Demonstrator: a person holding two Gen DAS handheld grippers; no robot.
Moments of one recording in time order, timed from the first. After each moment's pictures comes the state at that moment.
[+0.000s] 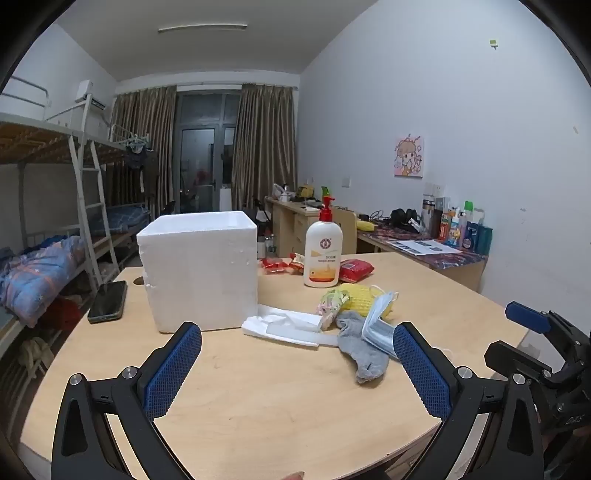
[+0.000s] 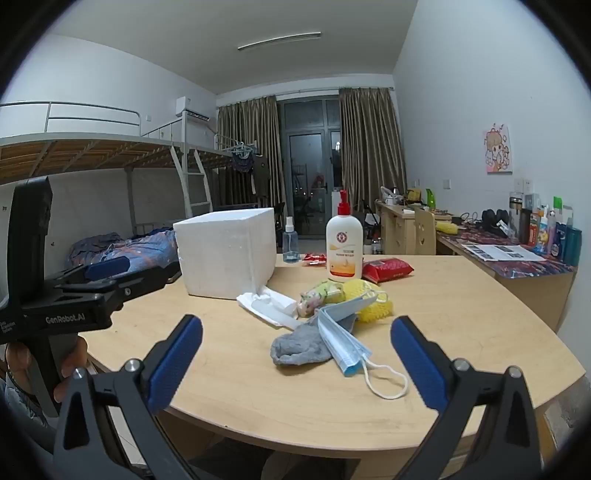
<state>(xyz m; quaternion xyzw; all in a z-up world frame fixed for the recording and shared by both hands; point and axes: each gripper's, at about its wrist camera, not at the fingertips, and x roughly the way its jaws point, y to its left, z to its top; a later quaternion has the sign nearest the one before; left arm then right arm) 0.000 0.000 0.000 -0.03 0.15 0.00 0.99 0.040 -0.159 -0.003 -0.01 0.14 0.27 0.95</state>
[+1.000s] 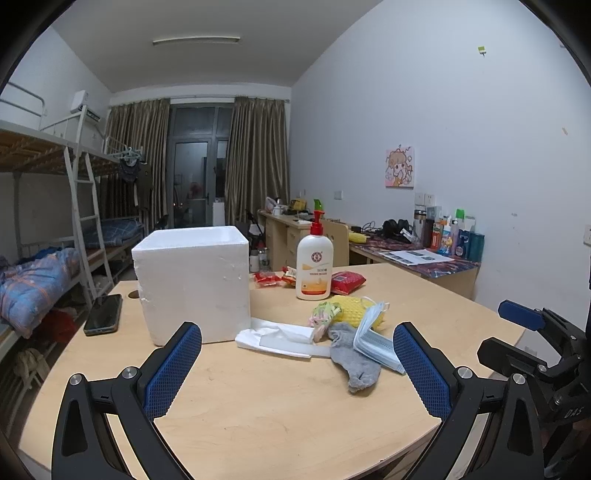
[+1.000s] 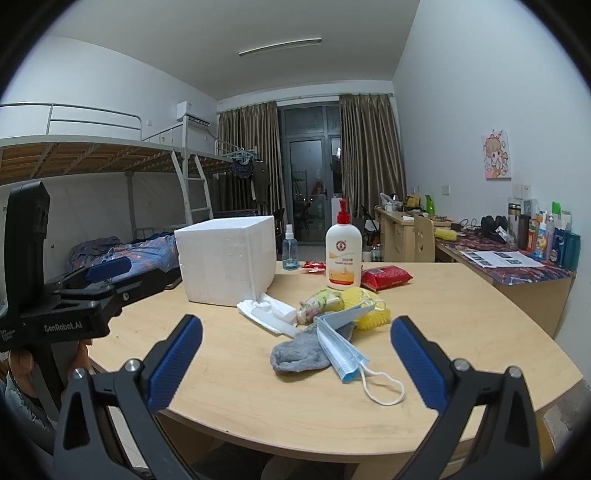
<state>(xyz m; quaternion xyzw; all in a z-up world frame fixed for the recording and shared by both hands) -0.008 -0.005 0.003 -0.02 0.12 -0.01 0.99 0.036 -0.160 0.002 -0.02 0.12 0.27 0.95</state>
